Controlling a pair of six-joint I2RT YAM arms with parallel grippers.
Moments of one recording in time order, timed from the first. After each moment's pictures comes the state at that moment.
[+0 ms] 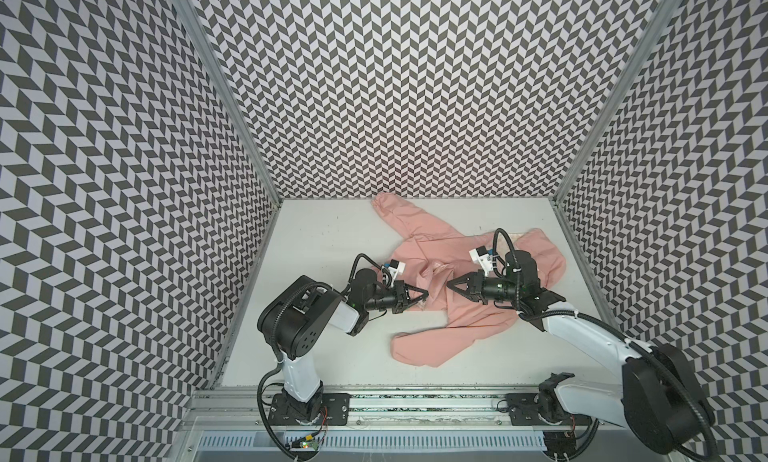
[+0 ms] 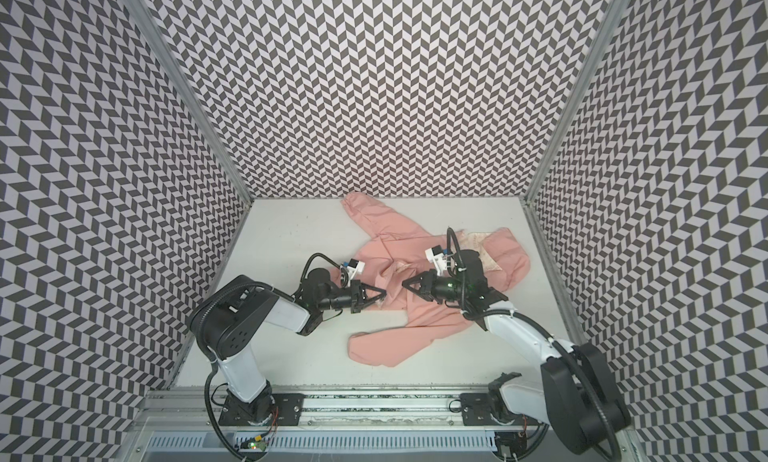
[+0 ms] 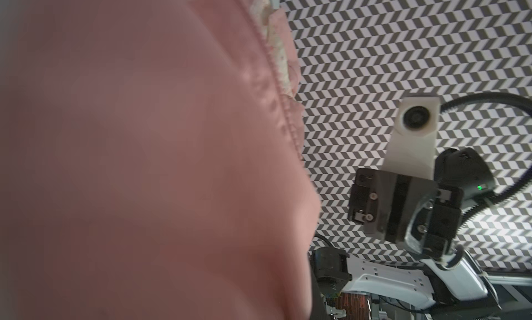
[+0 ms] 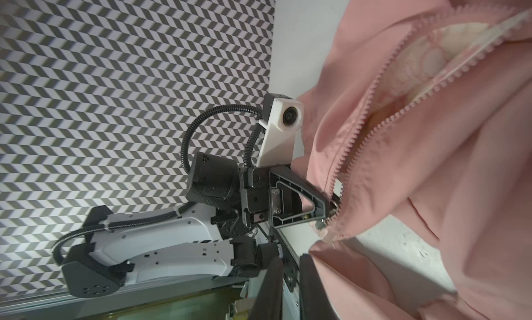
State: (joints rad) left arm -0.51 1.82 0.49 1.12 0.92 -1.20; right arm 0.32 1.21 0.61 0.16 -0.80 0.93
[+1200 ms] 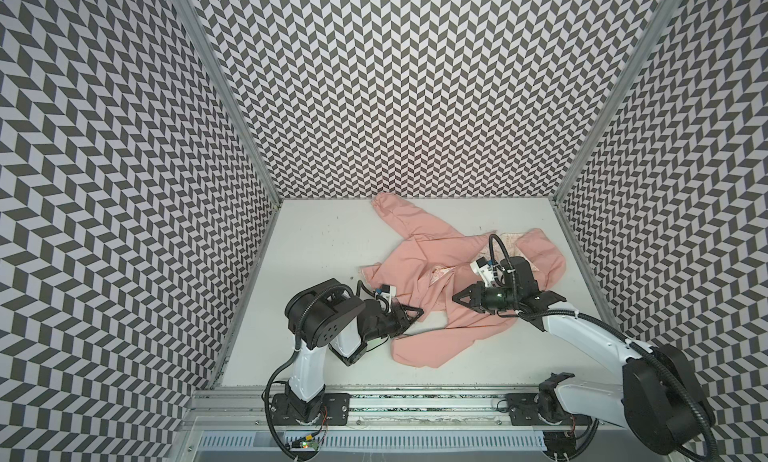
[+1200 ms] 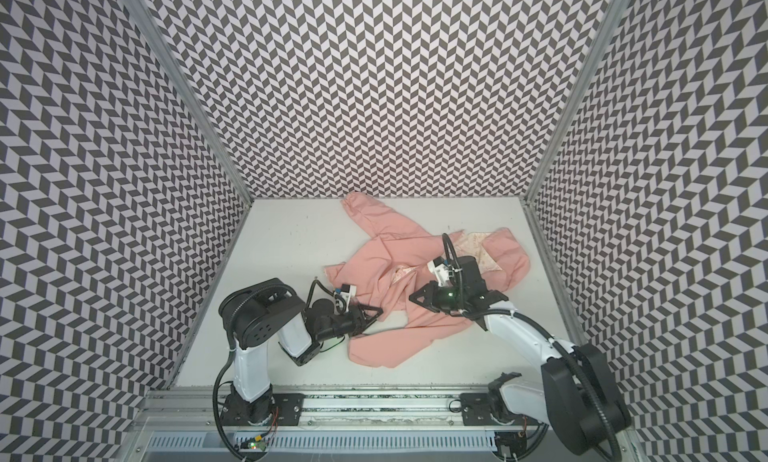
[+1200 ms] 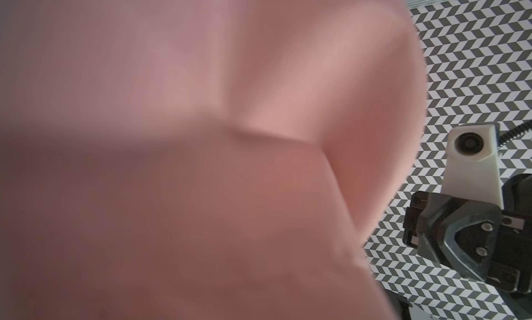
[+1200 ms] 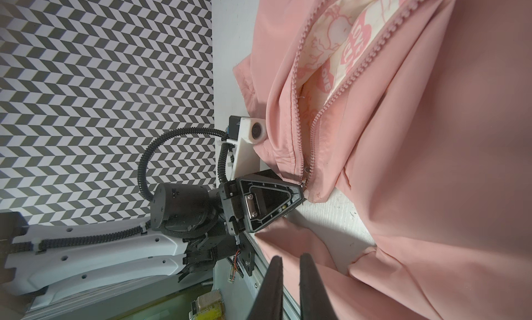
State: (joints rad) left arm -0.66 1.95 0.28 1.42 0.50 -1.23; right arm 0.32 1.23 0.60 -0.03 -0.74 0.78
